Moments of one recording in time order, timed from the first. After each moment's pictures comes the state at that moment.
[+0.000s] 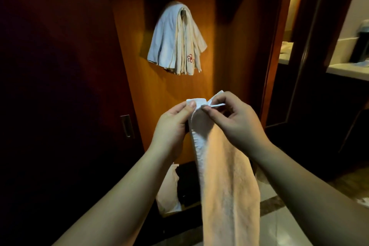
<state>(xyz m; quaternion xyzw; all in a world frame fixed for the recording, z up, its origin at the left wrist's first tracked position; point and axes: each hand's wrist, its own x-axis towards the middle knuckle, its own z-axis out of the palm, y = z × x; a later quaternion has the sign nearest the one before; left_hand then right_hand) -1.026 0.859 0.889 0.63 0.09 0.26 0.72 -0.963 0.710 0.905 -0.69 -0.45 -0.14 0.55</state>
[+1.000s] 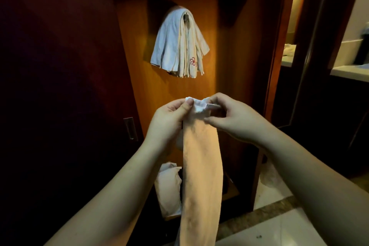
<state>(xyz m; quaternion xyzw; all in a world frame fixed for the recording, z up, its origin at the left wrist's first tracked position) -1.043 0.868 0.910 0.73 0.07 0.28 0.62 -0.946 0.713 0.929 -0.80 -0.47 -0.01 0.38</state>
